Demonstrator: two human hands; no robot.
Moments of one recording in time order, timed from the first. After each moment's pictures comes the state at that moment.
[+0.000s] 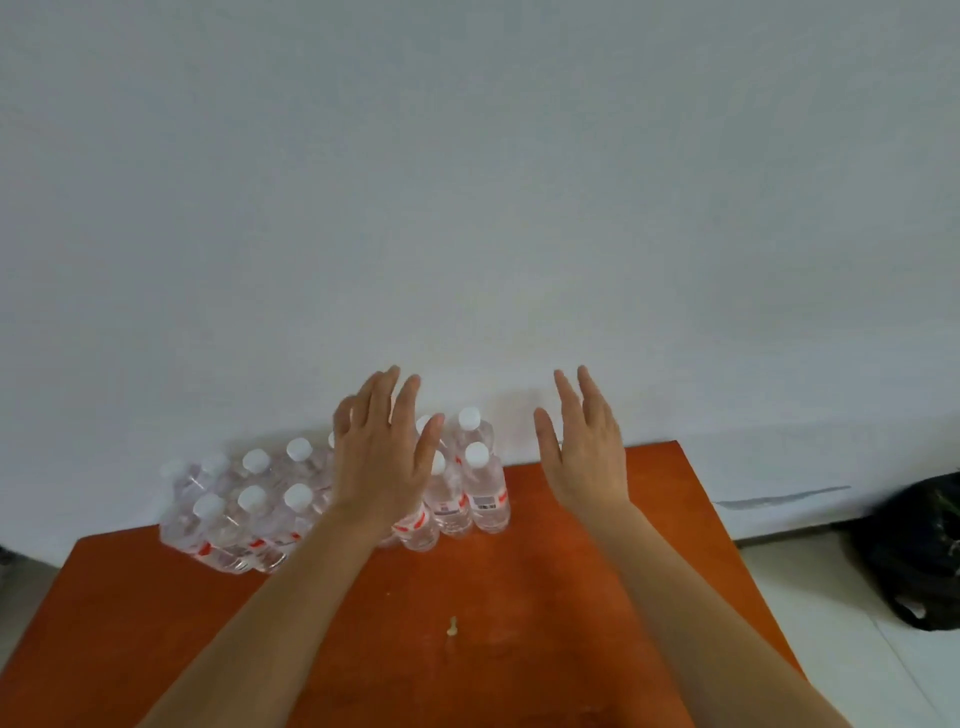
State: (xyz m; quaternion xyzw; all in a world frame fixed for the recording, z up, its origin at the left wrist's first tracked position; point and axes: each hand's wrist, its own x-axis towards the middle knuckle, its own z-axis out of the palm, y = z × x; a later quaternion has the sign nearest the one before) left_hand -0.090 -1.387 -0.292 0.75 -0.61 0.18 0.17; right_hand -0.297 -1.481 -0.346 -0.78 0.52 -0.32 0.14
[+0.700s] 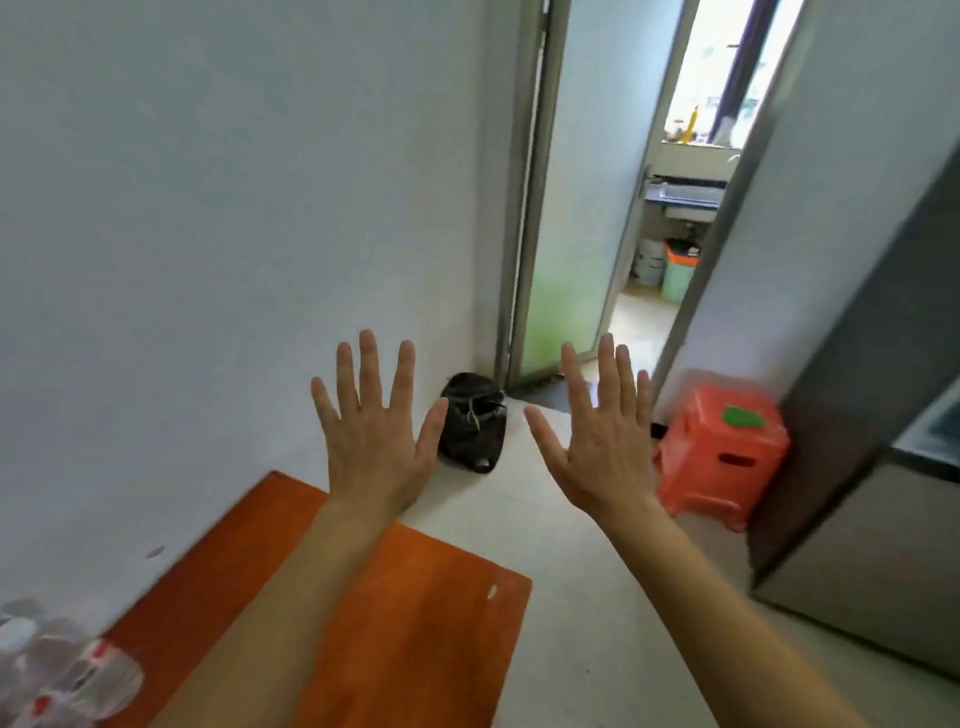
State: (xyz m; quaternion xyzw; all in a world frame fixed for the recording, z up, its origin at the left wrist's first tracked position) left_hand -0.449 -1.319 -0.233 0.40 -0.87 0.03 0.27; right_hand -0.636 -1.172 -0.246 -0.44 0.84 -0.22 -0.22
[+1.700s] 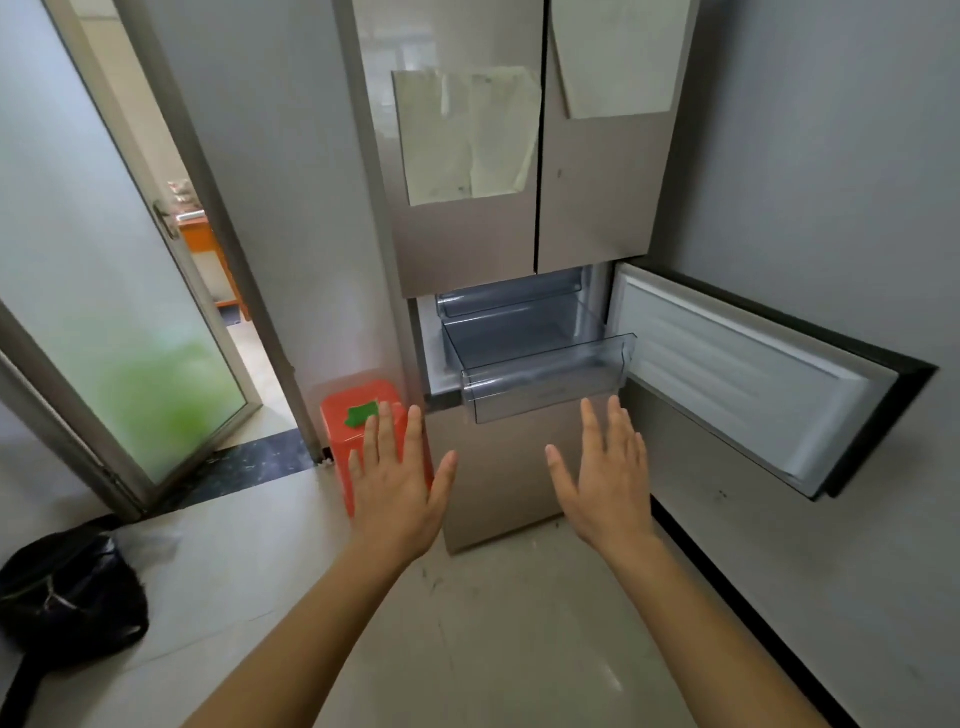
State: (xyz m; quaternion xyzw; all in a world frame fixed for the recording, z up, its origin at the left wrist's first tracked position) left_hand -0.967 -0.804 -0.296 0.07 -0.98 -0.13 0.16; right_hand -1.002 -0.567 -0.309 -0.04 0.96 -0.21 -0.16
